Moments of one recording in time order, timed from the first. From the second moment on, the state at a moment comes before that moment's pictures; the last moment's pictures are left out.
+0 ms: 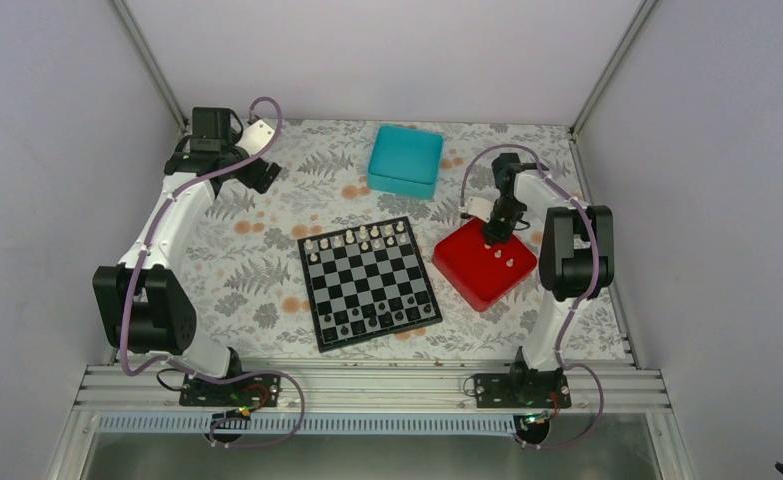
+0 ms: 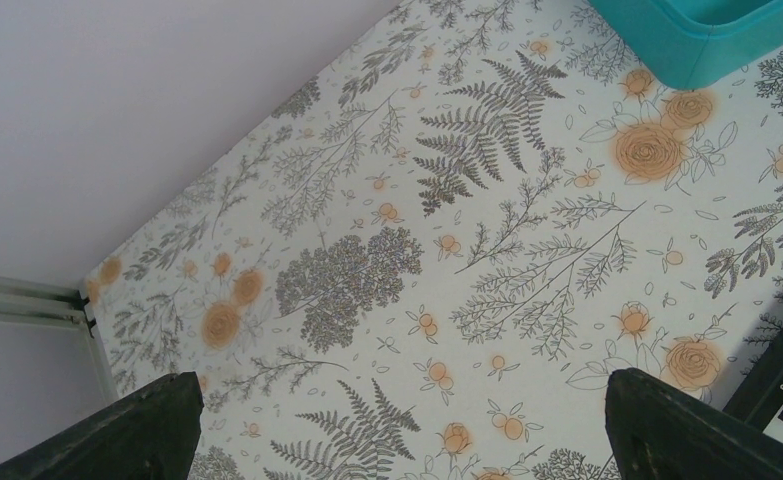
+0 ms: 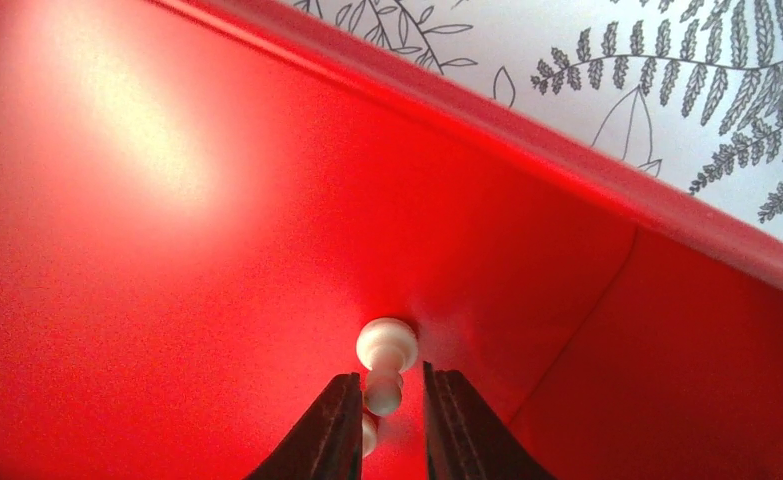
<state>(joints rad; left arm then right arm) -0.04 1.53 1.37 -0.59 0.17 0.59 0.08 1.93 1.37 -0.99 -0.04 -1.00</state>
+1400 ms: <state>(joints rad) -0.04 1.51 1.35 -0.60 0.18 0.61 0.56 1.84 1.88 -1.21 0.03 -0.92</state>
